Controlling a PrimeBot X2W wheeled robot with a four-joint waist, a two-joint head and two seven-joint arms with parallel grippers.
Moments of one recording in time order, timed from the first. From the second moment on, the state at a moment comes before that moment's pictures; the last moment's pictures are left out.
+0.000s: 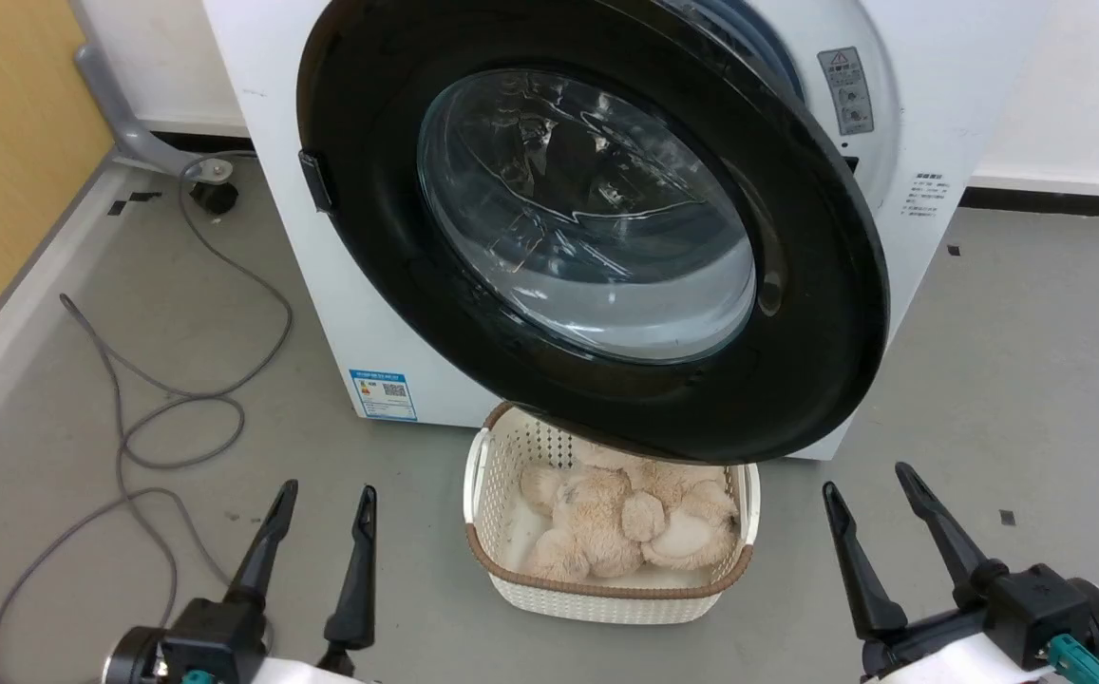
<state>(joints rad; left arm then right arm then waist) 0.06 0.21 -0.19 -0.03 -0.25 0.04 -0.26 0.02 -0.09 0.07 0.06 0.08 0.13 -0.26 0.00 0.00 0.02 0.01</state>
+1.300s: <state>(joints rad) -0.09 0.07 -0.10 -0.06 -0.12 -0.09 -0.26 -0.65 -0.46 0.08 0.39 0.42 0.13 -0.01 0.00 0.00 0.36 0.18</state>
